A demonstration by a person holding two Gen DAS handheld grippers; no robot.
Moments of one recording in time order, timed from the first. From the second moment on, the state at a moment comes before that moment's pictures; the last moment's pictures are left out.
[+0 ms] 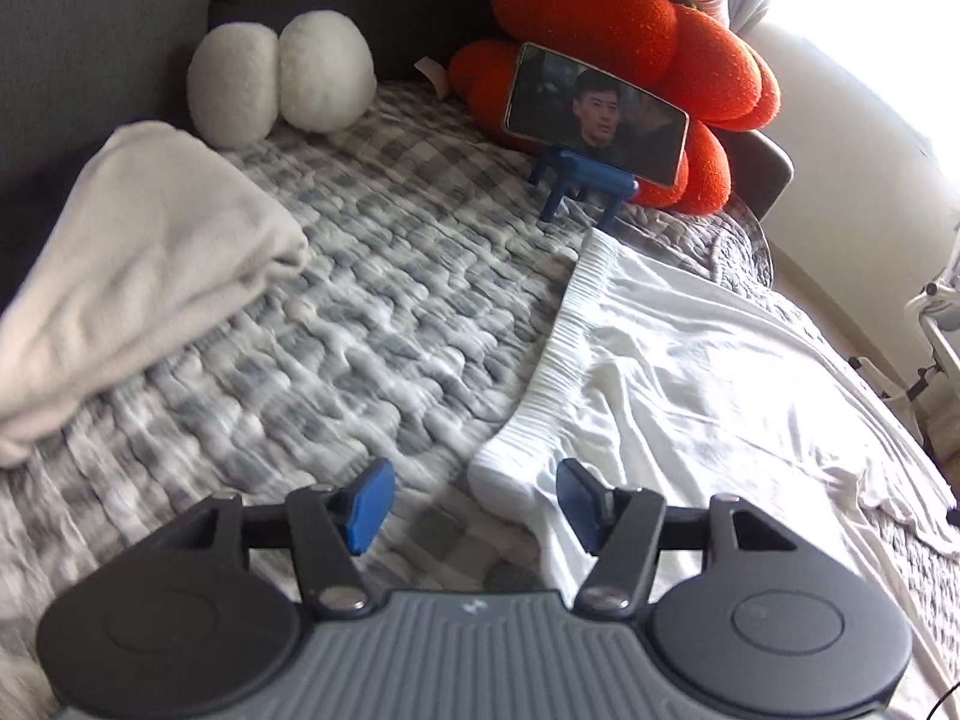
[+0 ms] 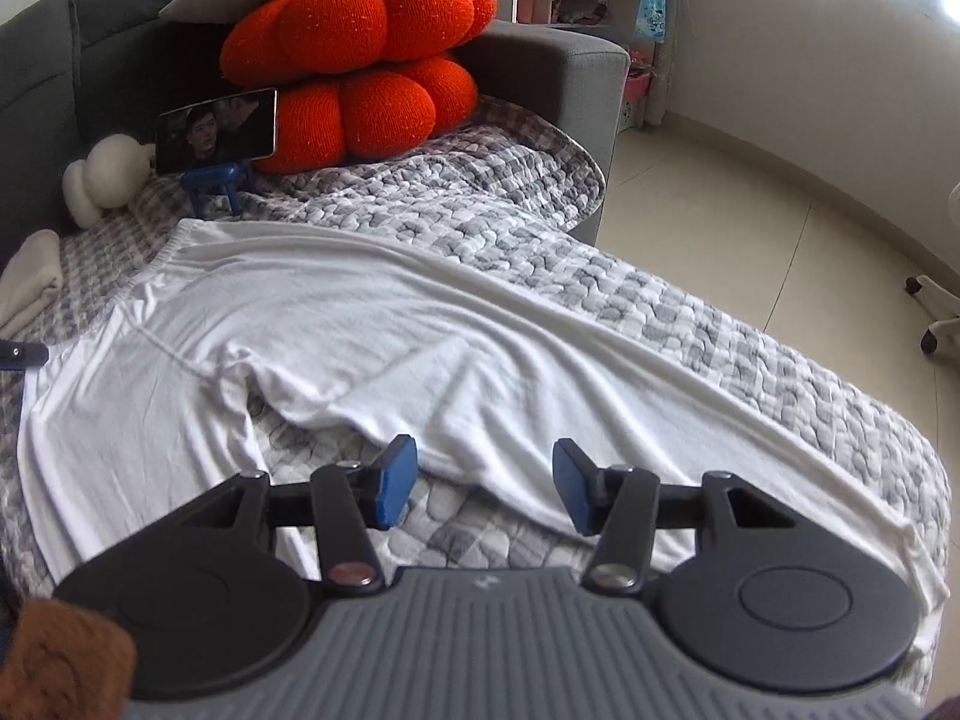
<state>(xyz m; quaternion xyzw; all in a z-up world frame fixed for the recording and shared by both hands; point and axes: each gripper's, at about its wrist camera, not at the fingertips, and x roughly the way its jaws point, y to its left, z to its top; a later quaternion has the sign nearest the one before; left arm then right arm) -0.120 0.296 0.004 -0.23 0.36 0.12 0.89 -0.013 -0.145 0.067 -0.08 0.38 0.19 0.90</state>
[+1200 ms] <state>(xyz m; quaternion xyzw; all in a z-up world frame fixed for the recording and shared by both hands) -0.136 0.295 0.038 -0.15 0.30 0.26 0.91 -0.048 -0.170 0.029 0.02 0.39 0.18 0.90</state>
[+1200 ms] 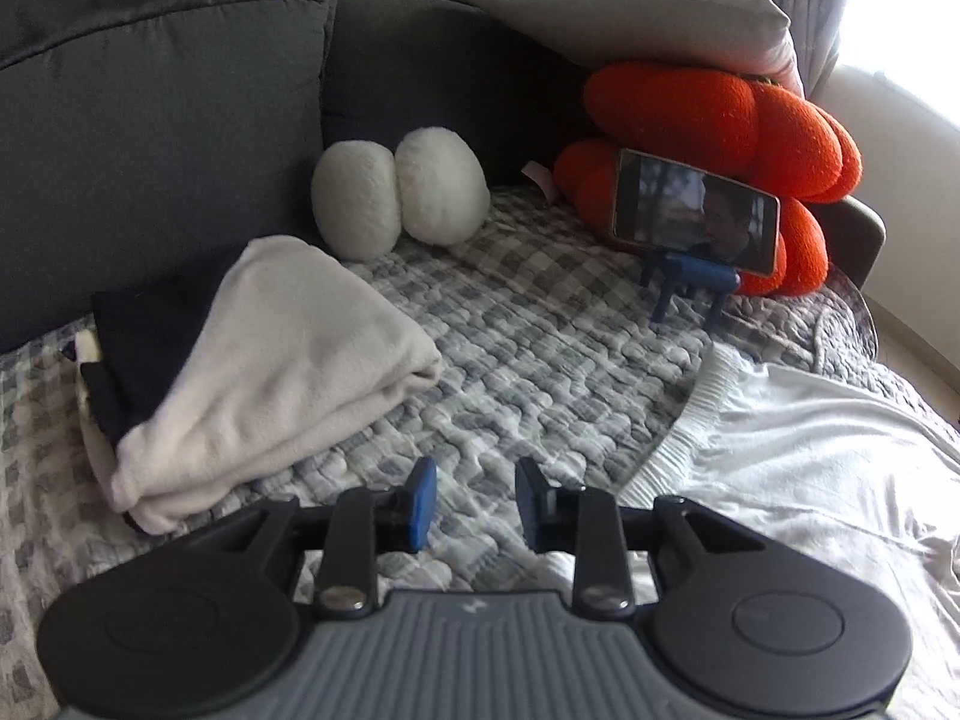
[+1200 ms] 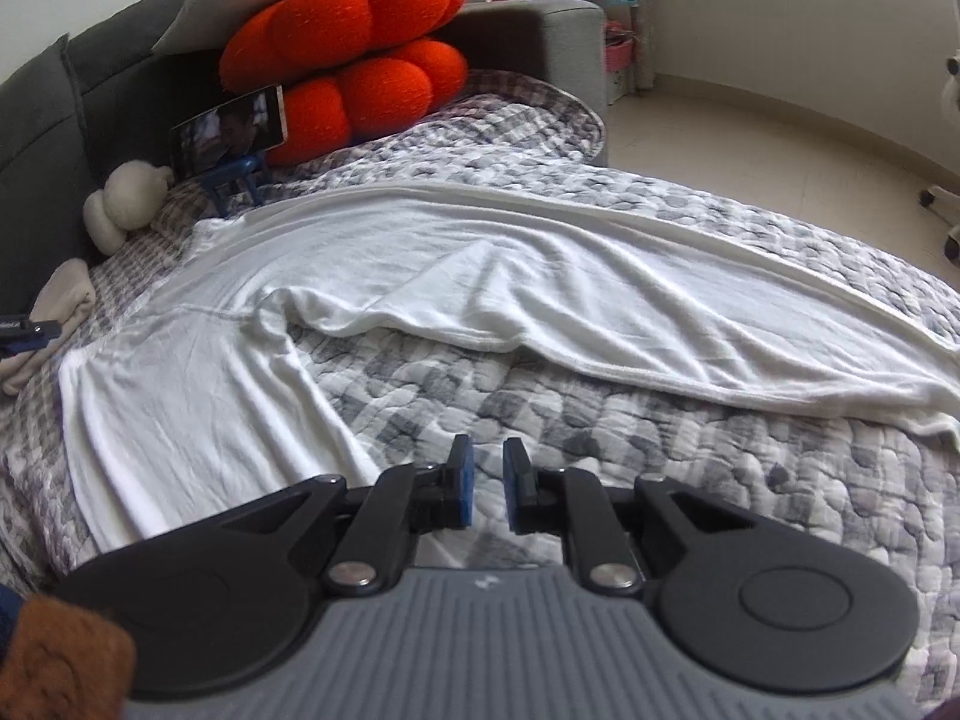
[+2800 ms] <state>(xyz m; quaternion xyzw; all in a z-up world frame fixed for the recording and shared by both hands) -0.037 0.090 0.041 0.02 0.32 -0.12 0.94 -0.053 -0.397 0.032 0.34 0.33 -0.13 0.87</state>
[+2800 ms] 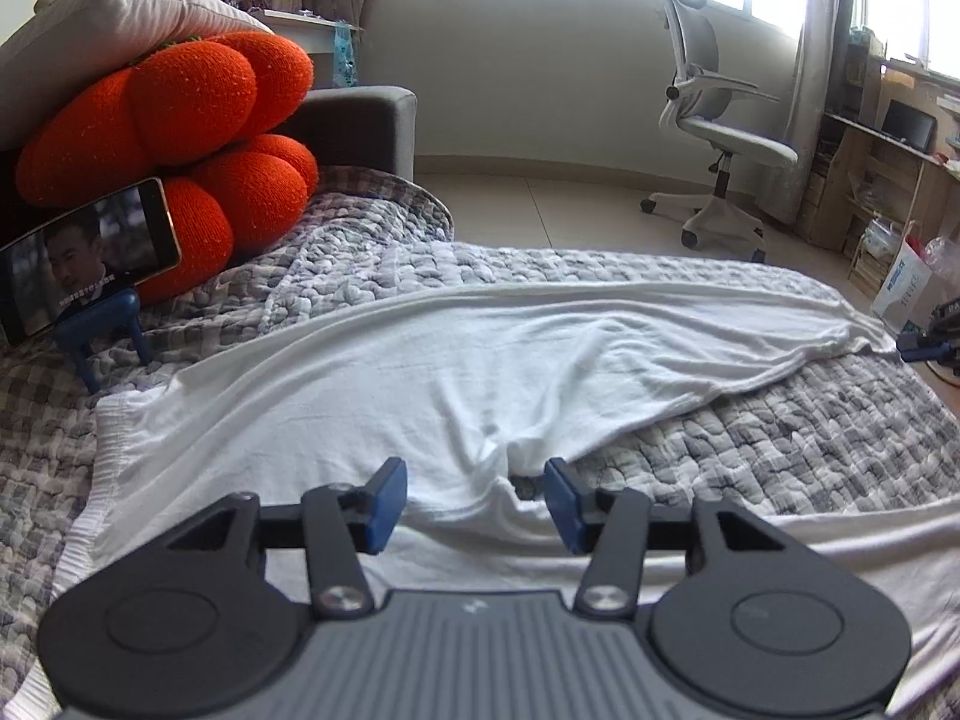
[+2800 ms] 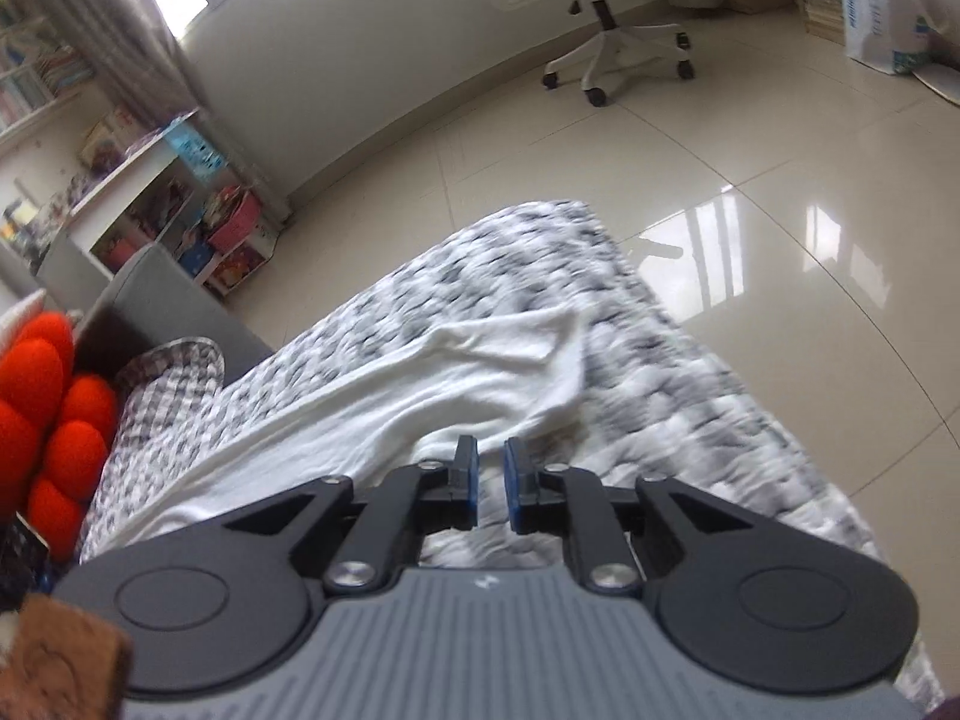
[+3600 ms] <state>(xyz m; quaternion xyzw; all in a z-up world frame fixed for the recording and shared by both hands) -0.005 0.092 0.028 -0.03 0.36 -0.13 0.92 -0.030 -0.422 0.067 0.19 0.34 -0.17 0.90</state>
